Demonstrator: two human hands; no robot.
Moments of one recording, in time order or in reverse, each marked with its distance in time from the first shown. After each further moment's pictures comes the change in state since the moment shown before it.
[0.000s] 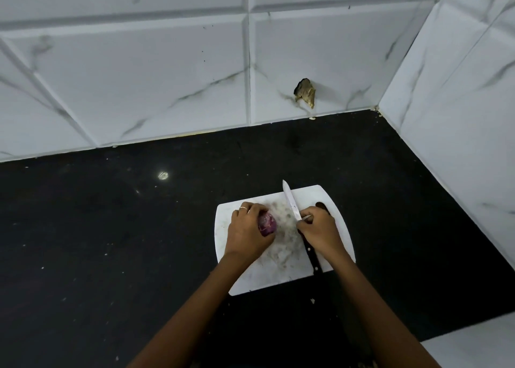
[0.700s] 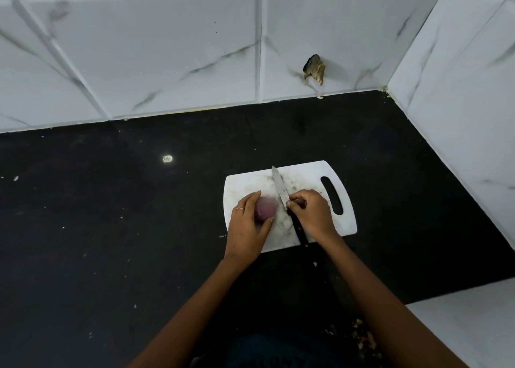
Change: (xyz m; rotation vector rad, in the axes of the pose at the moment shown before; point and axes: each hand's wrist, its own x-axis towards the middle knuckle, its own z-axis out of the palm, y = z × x) left_hand -0.063 -0.017 0.009 -0.170 0.130 -0.002; right_hand -0.027 0.006 0.028 -0.020 0.063 -0.175
